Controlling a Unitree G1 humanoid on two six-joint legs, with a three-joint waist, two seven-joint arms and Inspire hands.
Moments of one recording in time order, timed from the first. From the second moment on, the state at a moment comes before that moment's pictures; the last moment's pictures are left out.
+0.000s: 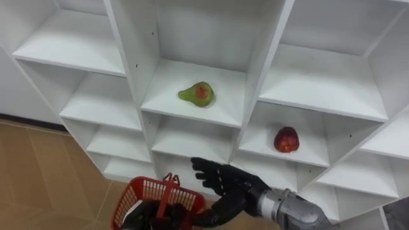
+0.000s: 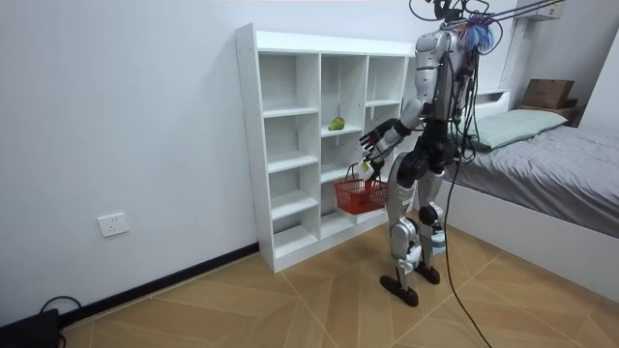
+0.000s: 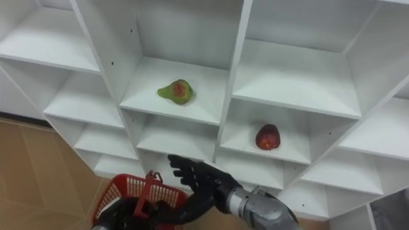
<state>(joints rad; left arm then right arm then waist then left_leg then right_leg) 0.06 0.20 -0.22 0.78 -0.12 0.02 -0.10 -0.02 -0.31 0.48 0.28 0.25 0.05 0.44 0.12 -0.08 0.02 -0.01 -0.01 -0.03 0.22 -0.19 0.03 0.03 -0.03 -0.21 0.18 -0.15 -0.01</state>
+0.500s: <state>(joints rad) 0.12 0.21 -0.17 0.76 -0.11 -0.01 -0.11 -0.09 -0.30 0.47 0.05 0.08 0.05 0.38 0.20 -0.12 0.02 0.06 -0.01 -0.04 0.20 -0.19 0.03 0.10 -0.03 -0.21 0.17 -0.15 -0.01</state>
